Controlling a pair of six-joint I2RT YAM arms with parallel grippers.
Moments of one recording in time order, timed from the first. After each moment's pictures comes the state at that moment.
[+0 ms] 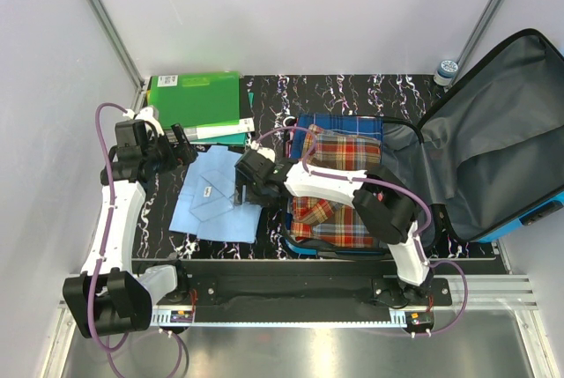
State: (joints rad) left arm 0.13 1.09 0.95 -0.59 0.23 -0.26; right arm 1.02 2.04 1.53 -0.47 0.07 0.93
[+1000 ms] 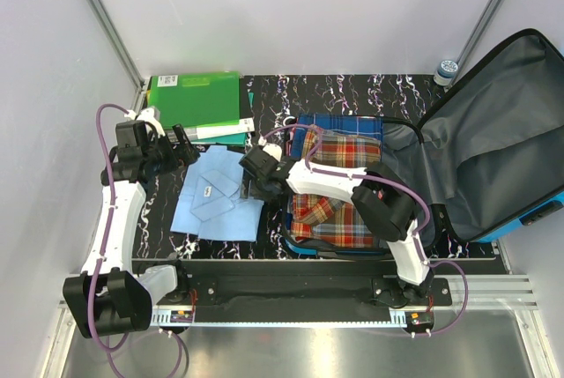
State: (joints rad) left arm 0.13 1.09 0.94 -0.58 0.26 -0.27; right arm 0.99 2.07 1.52 -0.45 0.16 0.98
